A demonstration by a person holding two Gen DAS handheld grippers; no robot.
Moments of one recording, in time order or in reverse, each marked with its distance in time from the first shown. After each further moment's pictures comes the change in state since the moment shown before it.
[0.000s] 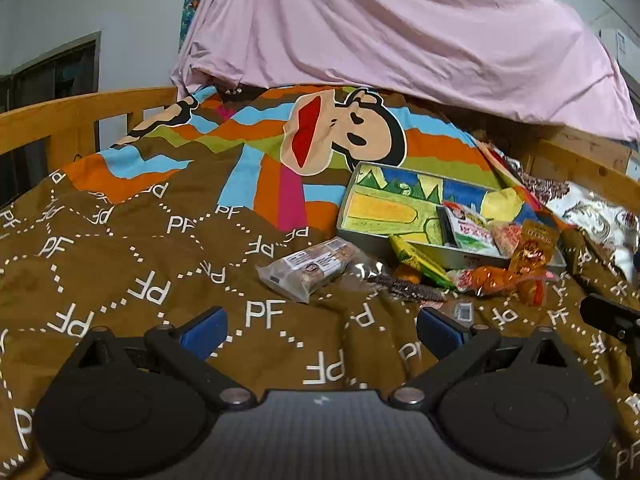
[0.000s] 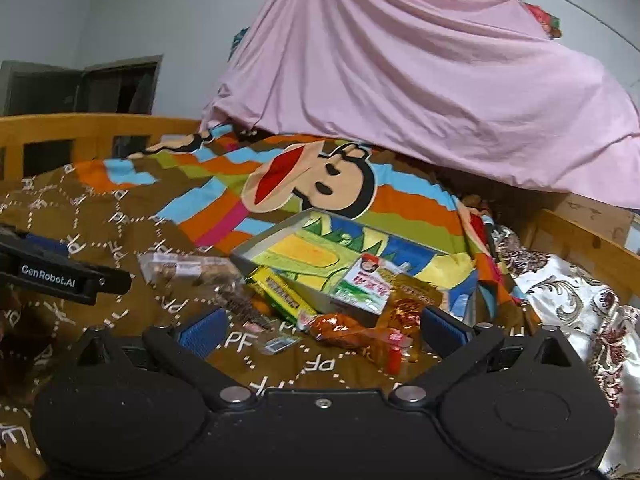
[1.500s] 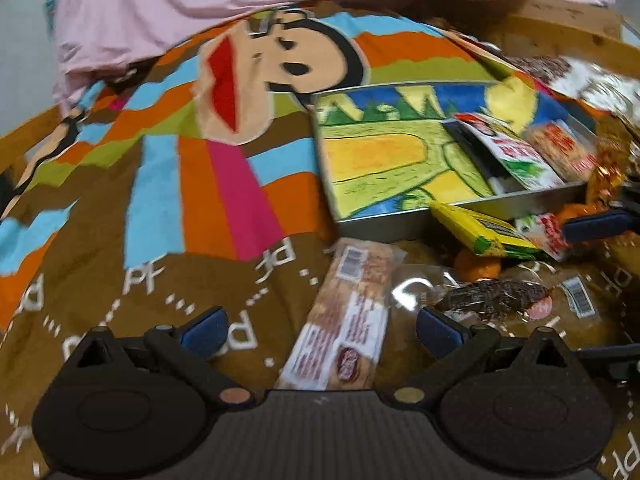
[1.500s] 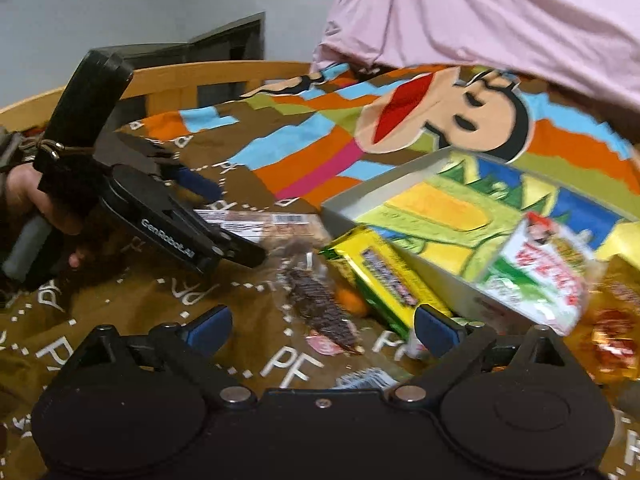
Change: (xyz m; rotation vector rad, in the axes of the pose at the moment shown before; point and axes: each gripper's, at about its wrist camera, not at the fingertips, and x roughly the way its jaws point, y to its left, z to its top) left arm 0.169 0.002 0.053 0.383 0.214 -0.104; right arm 0.180 -0.006 -0.010 -0.001 0.144 0.518
